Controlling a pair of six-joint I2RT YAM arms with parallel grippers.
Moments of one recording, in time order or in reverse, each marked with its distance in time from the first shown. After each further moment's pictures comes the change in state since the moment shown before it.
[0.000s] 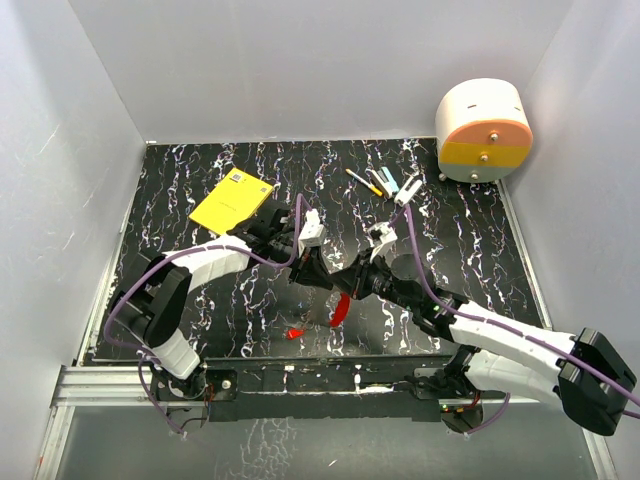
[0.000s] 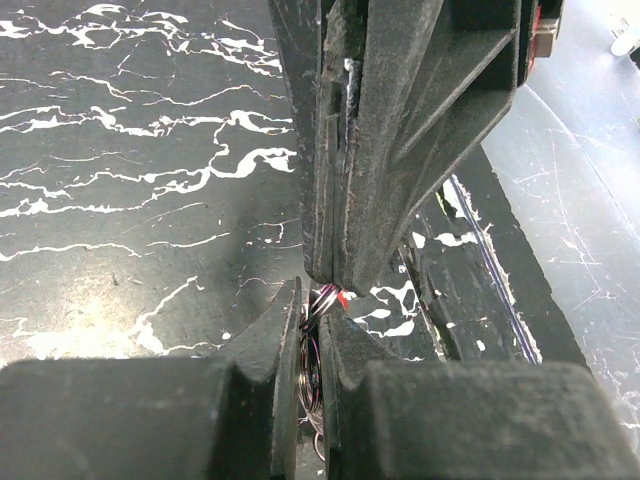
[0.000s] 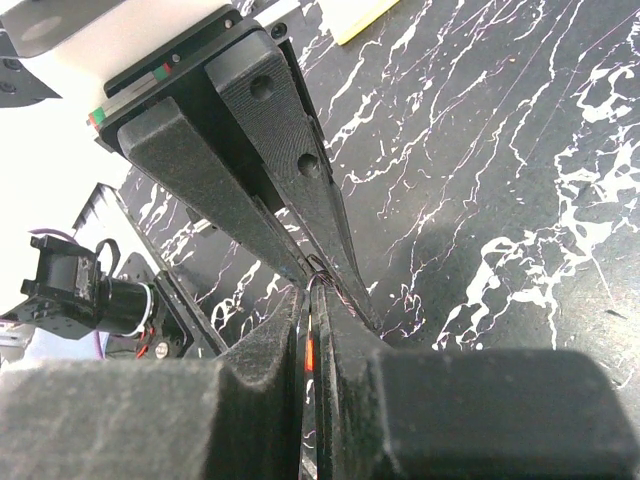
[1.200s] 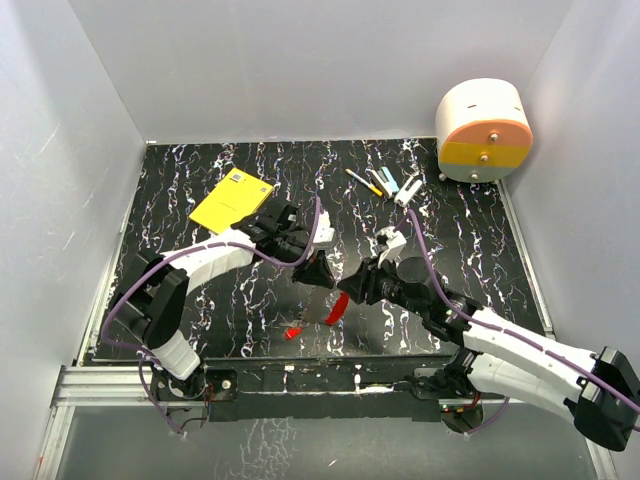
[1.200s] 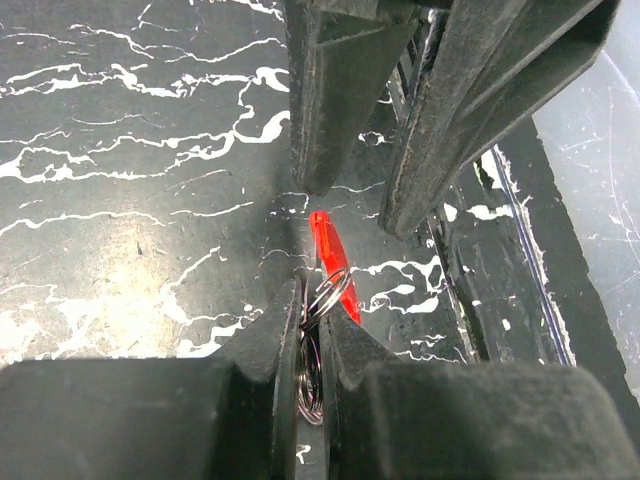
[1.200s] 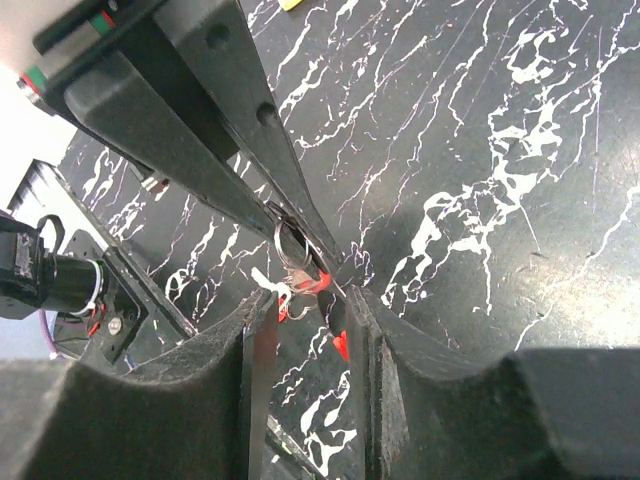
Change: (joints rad) left arm -0.034 -0.001 0.090 -0.209 -0.151 0.126; right arm 0.002 -0.135 -0.002 -0.229 0.054 -0.059
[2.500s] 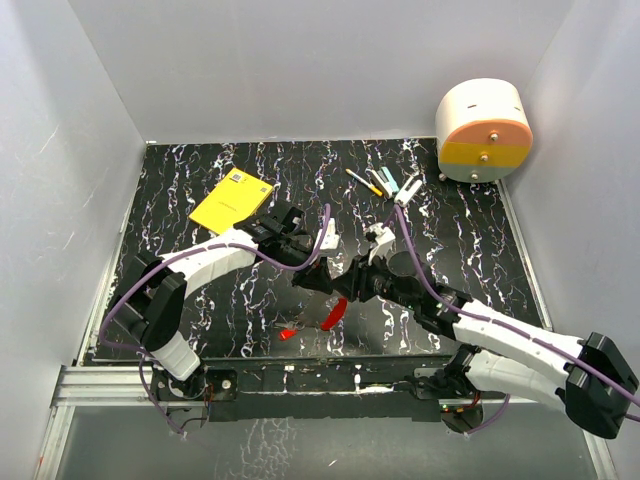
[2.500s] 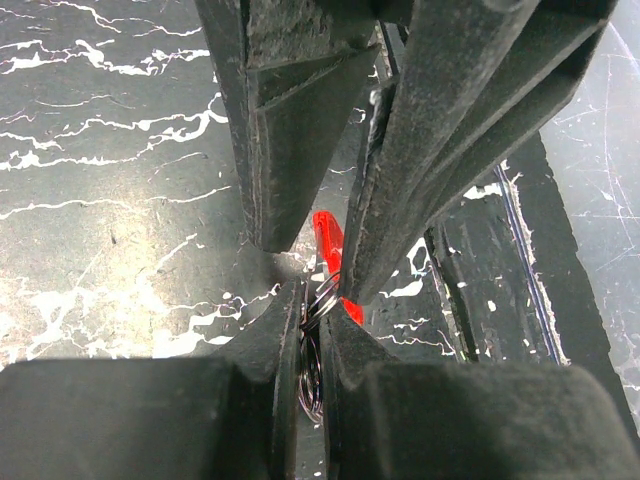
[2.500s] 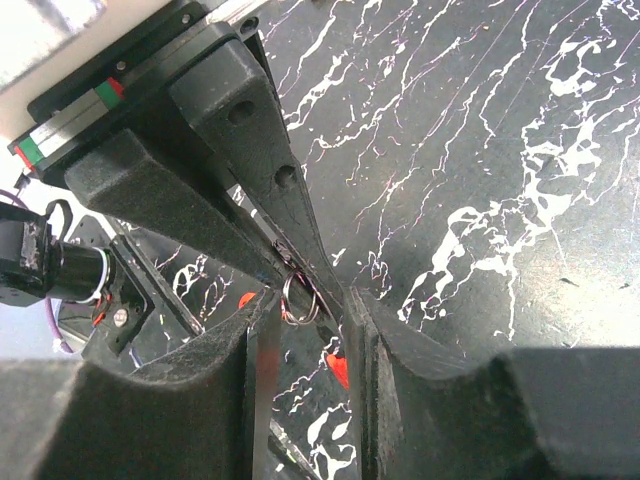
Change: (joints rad) left arm -0.043 -0.012 0.046 -0.160 -0.078 0.084; right arm 0.000 0.104 0.055 0.045 -0.056 -0.034
